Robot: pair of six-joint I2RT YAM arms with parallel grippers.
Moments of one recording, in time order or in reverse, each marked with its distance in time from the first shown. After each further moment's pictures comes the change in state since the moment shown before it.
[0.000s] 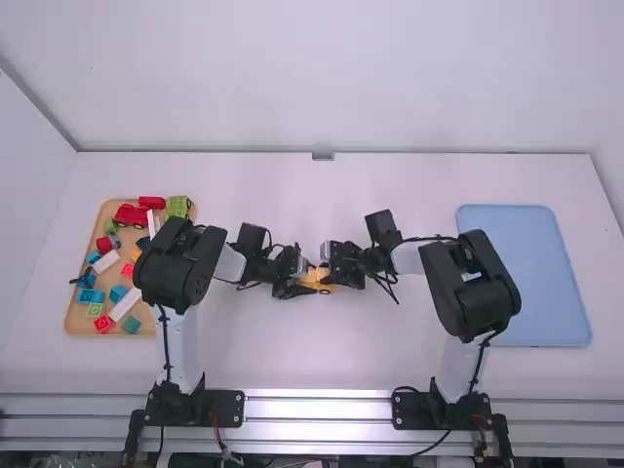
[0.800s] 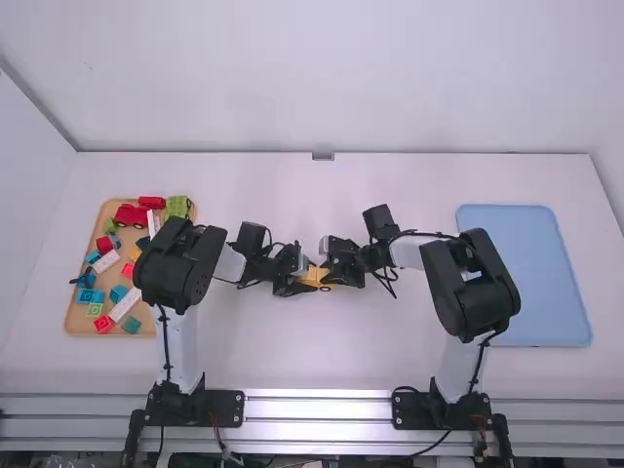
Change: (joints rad) left arm 0.000 0.000 0.000 0.033 -0.020 -0.030; right arm 0.002 0.000 0.071 -0.167 0.014 0.034
